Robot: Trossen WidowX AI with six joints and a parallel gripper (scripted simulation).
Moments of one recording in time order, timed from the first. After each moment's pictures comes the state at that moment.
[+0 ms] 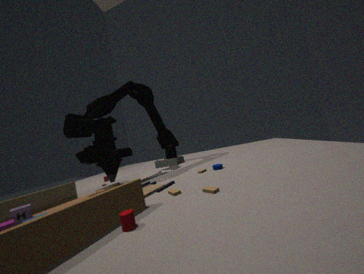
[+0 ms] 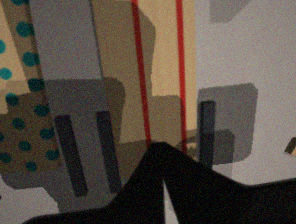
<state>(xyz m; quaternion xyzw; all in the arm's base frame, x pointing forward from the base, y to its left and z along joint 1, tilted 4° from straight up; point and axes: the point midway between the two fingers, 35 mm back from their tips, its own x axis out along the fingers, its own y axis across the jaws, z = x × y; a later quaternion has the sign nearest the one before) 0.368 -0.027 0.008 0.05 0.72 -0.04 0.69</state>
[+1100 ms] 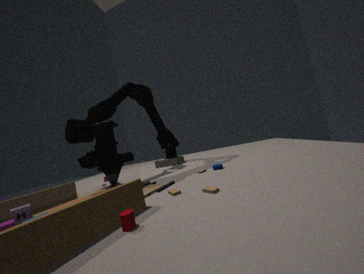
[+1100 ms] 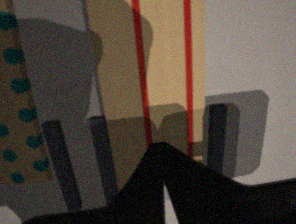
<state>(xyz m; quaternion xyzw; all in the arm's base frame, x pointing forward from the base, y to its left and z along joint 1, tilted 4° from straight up) 0.365 -0.027 -0.008 0.05 0.72 -0.04 0.69</state>
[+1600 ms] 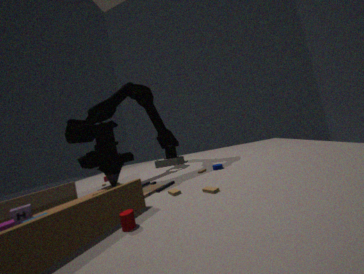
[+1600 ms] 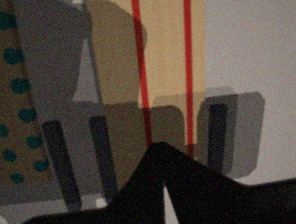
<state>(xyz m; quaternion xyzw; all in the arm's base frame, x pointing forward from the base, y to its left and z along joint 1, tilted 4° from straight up) 0.364 -0.027 -0.009 0.05 0.72 -0.04 0.69</state>
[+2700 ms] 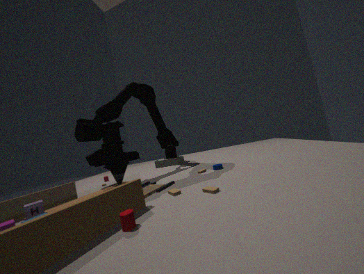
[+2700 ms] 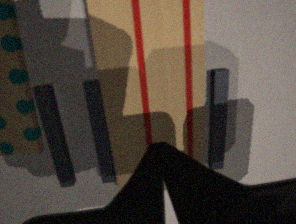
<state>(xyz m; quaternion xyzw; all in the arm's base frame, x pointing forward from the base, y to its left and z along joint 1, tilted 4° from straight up) 0.343 -0.023 -0.008 0.05 0.72 -0.04 0.70</state>
